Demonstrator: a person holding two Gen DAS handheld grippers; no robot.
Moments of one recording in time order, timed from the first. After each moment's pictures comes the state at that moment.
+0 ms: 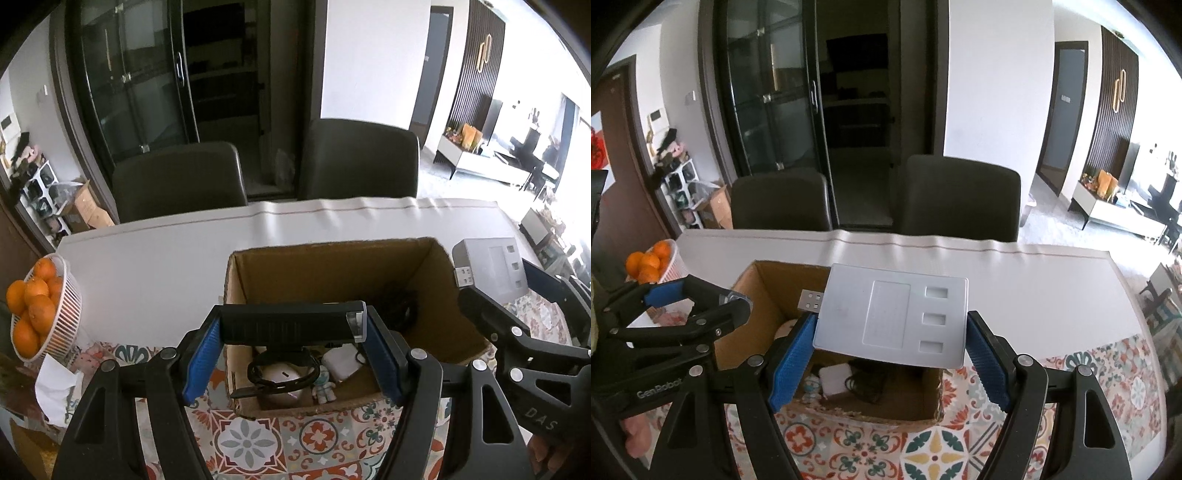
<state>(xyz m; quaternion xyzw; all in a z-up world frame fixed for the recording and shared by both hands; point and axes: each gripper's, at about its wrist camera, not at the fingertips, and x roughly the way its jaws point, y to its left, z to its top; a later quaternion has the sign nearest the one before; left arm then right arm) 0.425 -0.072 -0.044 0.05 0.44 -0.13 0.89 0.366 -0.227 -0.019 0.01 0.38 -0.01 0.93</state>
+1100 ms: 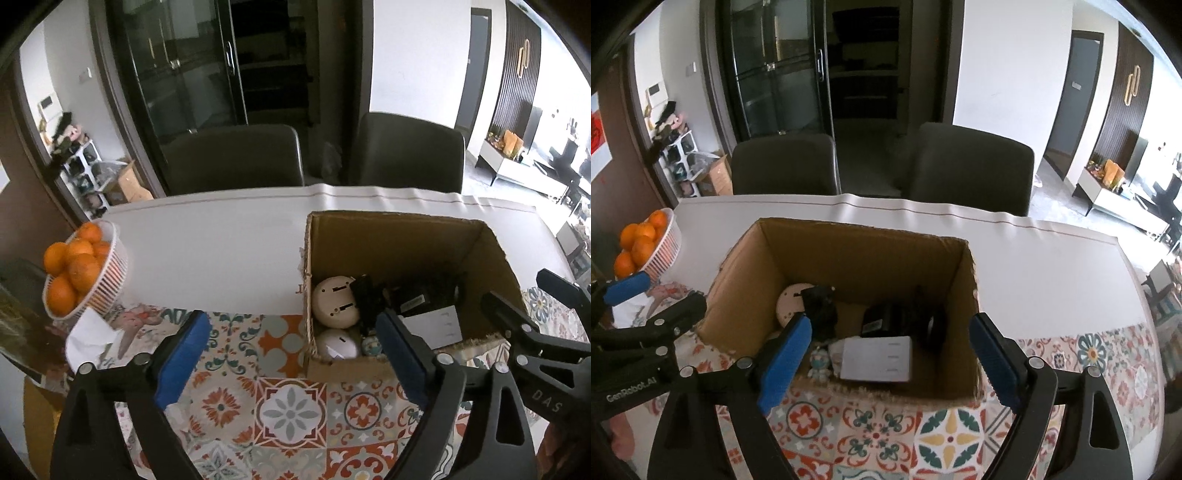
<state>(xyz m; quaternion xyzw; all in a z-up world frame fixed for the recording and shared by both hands) 0.391 -0.023 -0.047 0.05 0.44 -0.03 0.90 0.364 -0.200 -0.045 0.00 0.42 -0.01 0.91</state>
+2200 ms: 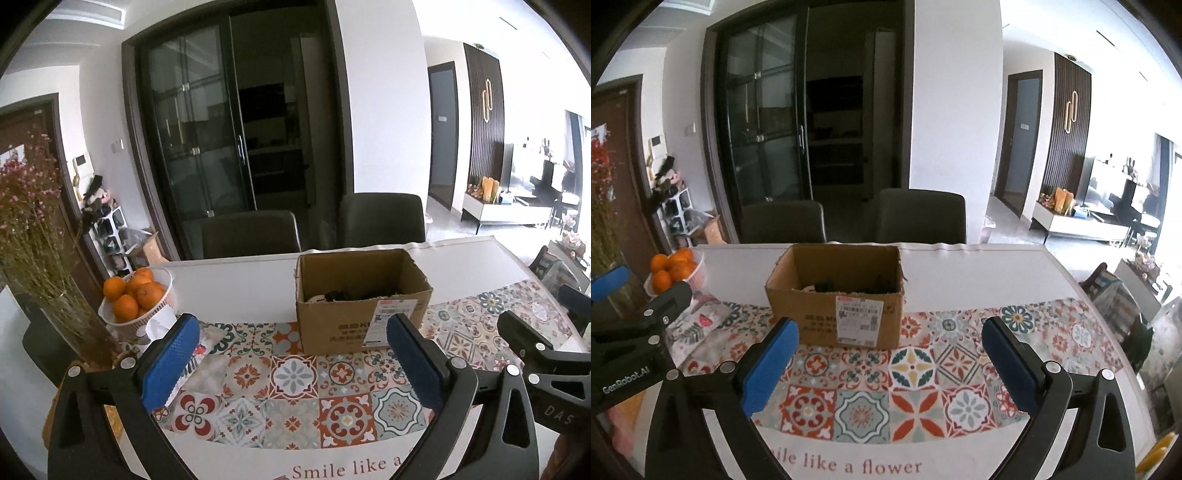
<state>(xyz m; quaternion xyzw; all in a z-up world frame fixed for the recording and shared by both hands) 0.163 -0.025 0.055 0.06 0.27 -0.04 0.96 0.129 -0.201 0.050 0.01 0.30 -0.07 0.95</state>
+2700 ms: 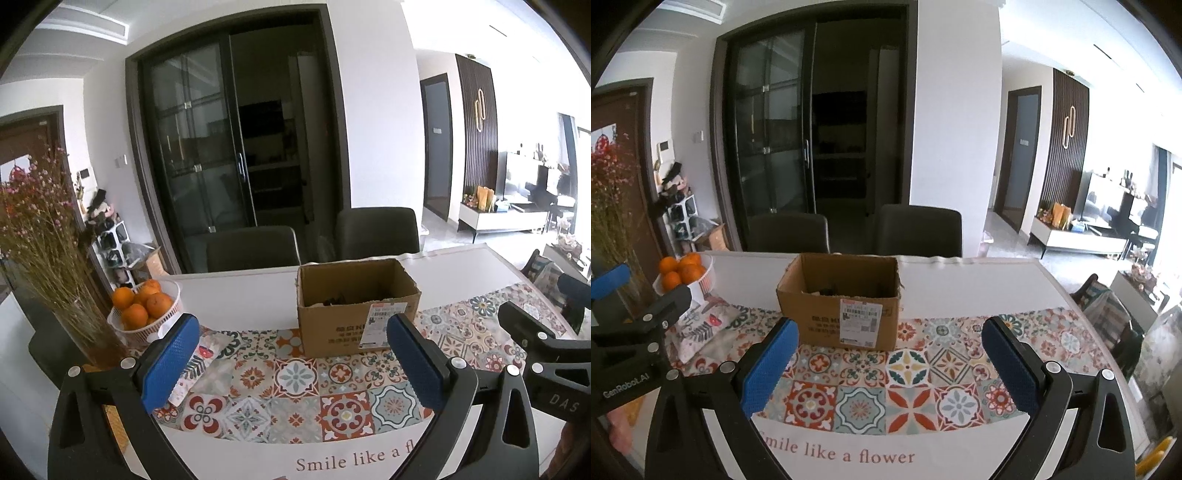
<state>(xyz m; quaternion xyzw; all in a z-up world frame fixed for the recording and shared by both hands) 0.121 -0.021 0.071 0.07 0.24 -0.04 0.97 0.088 -0.196 0.071 0.00 0.27 -0.07 0.96</state>
